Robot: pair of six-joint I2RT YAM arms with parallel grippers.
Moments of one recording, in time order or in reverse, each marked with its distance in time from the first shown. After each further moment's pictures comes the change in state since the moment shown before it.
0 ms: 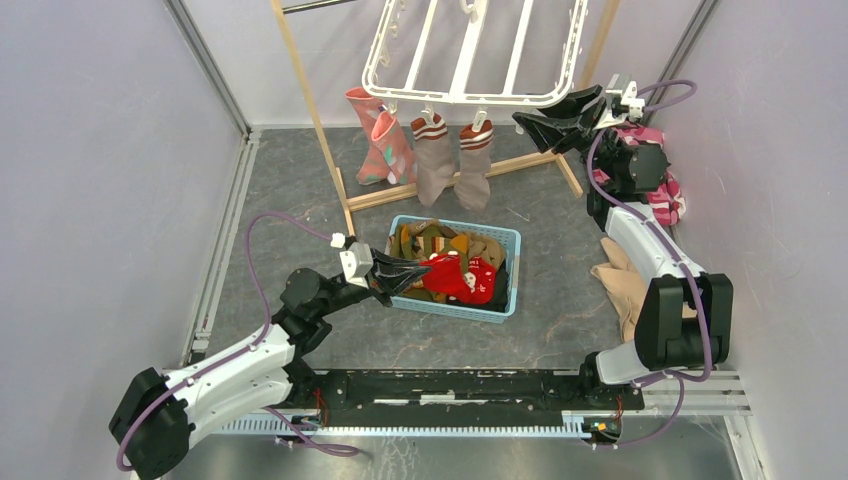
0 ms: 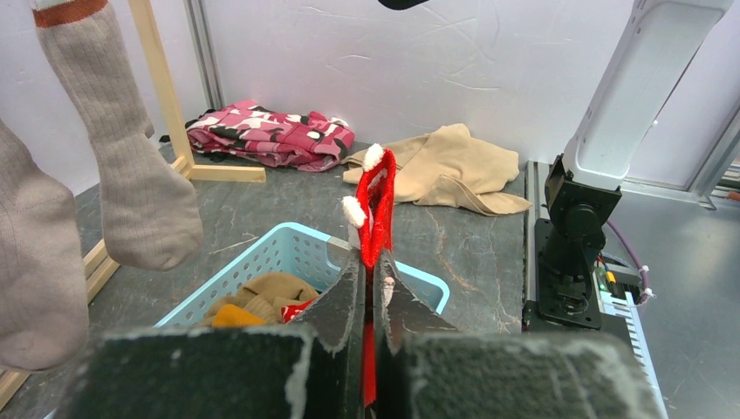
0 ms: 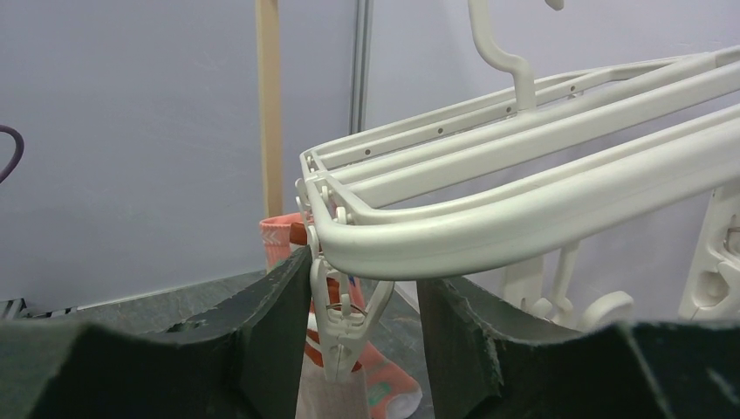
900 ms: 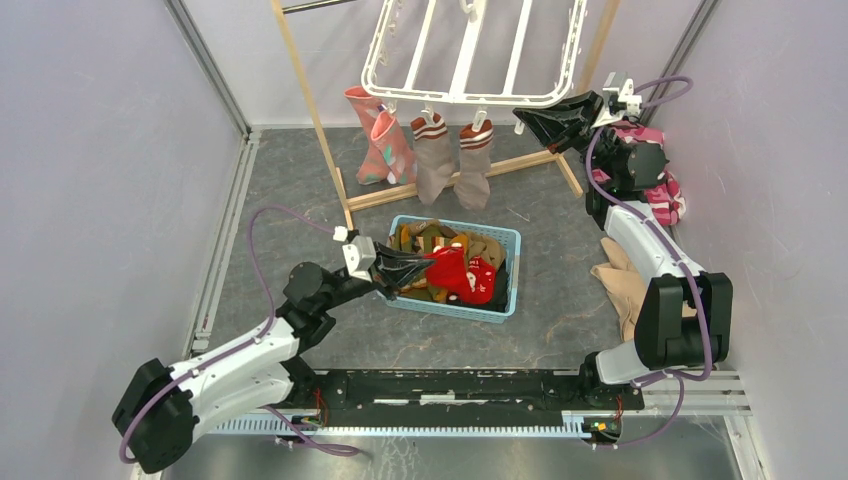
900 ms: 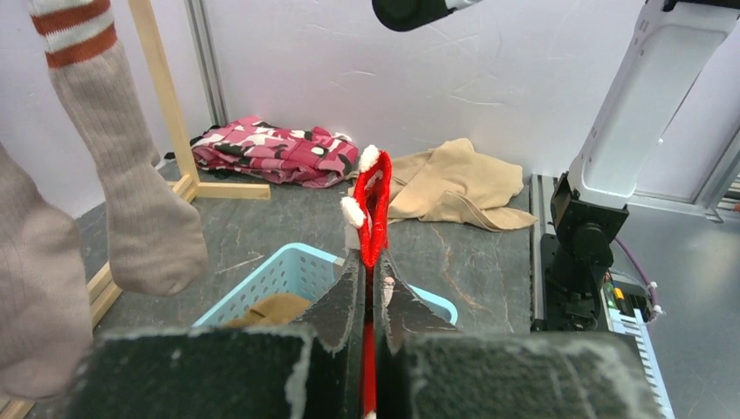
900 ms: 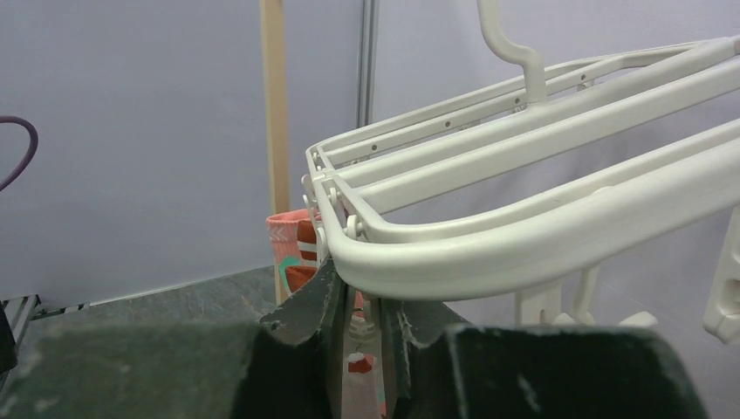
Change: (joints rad) left arm 0.000 0.041 0.030 0.029 0.001 0.000; right arm 0.008 0.006 0.012 -0.028 -0.009 0.003
